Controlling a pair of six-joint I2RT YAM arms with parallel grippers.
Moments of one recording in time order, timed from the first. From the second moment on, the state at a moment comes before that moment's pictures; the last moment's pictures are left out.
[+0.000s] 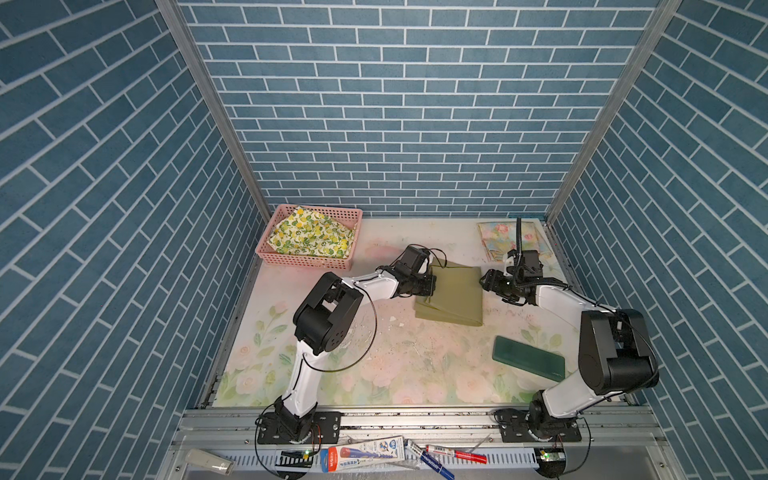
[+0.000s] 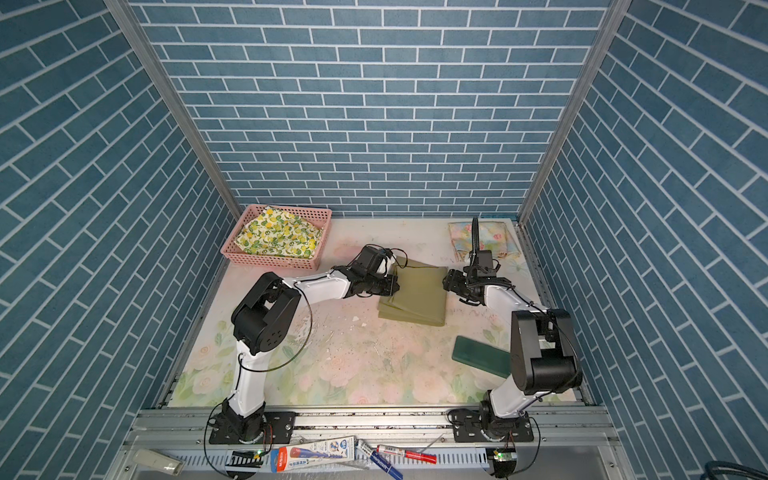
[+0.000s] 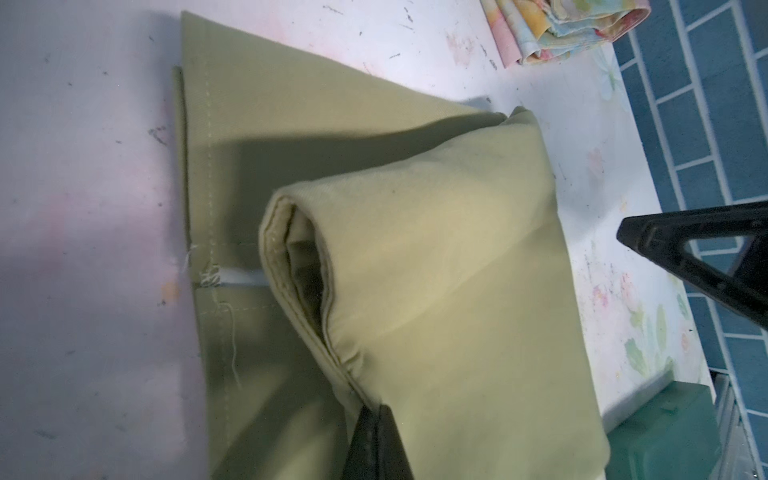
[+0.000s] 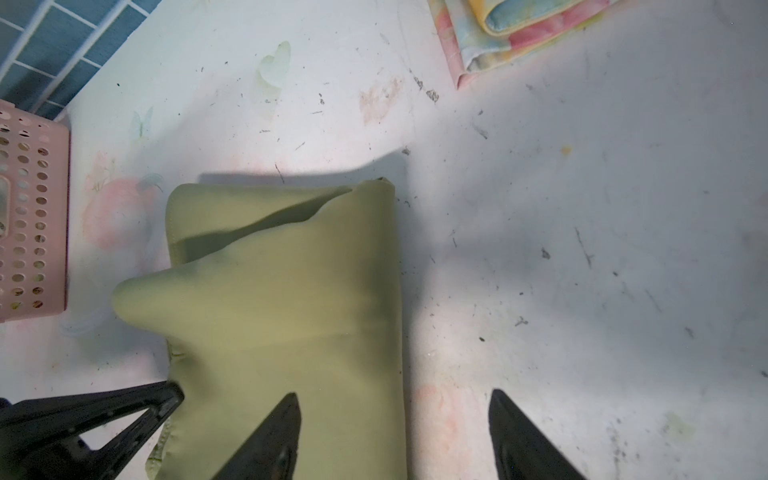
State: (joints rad) left arm -0.67 2.10 1.41 -0.12 0.32 -0.49; right arm 0.12 1.57 0.89 -0.22 -0.25 0.43
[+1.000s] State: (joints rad) left arm -0.54 2.00 1.19 0.08 0.41 -0.59; right arm 0.11 1.54 0.89 -0.25 -0.23 0.42
